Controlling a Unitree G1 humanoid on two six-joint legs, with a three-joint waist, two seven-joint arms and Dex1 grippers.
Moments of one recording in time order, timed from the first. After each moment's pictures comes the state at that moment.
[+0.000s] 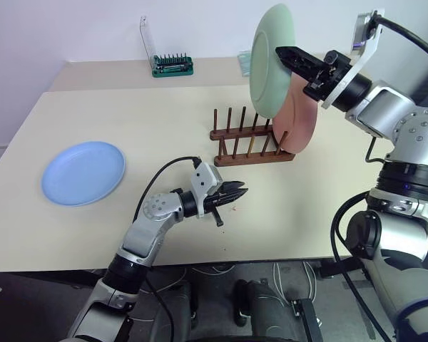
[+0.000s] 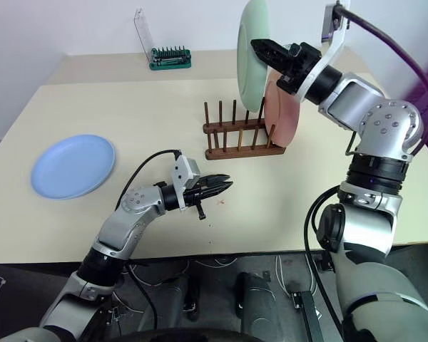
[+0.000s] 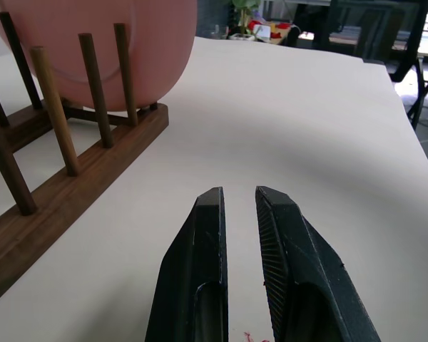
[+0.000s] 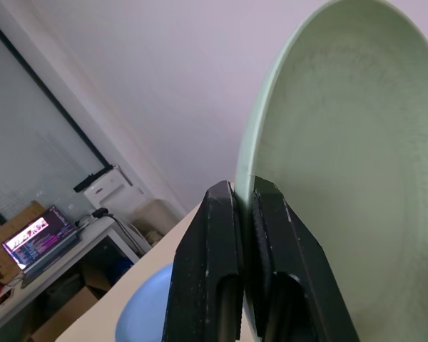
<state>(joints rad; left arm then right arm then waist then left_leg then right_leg) -0.37 0.23 -0.26 -0.06 -0.23 0.25 -0.80 -1.02 -0.46 -0.40 0.20 1.00 1.07 0.42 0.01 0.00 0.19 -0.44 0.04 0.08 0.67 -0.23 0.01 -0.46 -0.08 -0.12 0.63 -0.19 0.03</state>
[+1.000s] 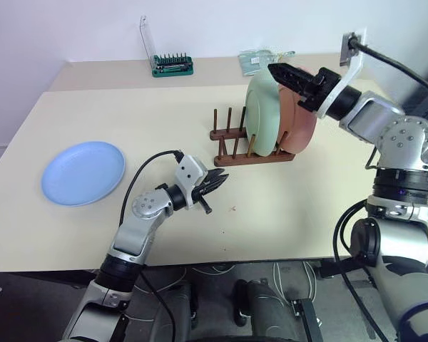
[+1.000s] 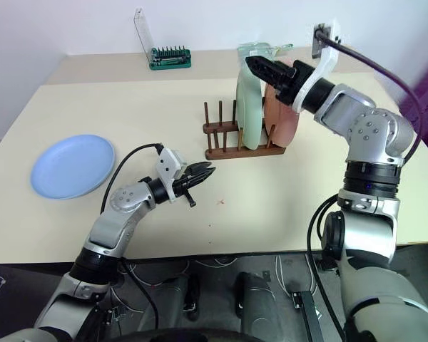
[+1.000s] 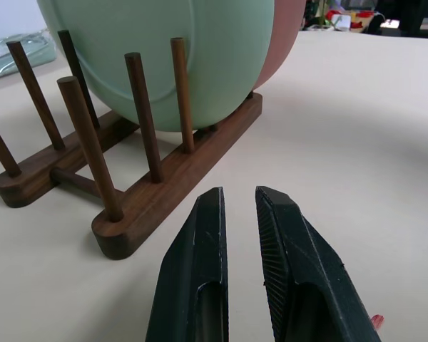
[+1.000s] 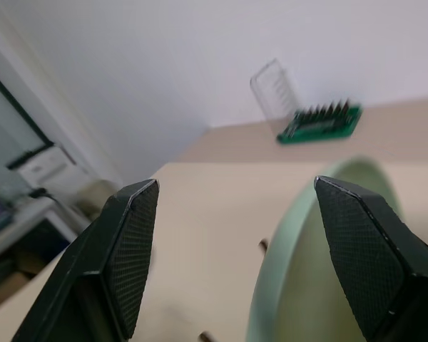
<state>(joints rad) -0.36 0.26 -0.19 -0.04 -0.18 0.21 -0.67 -1.00 -0.54 -0.25 0.20 0.77 0.89 0.53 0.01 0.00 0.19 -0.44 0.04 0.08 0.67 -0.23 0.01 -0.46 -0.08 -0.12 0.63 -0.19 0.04</state>
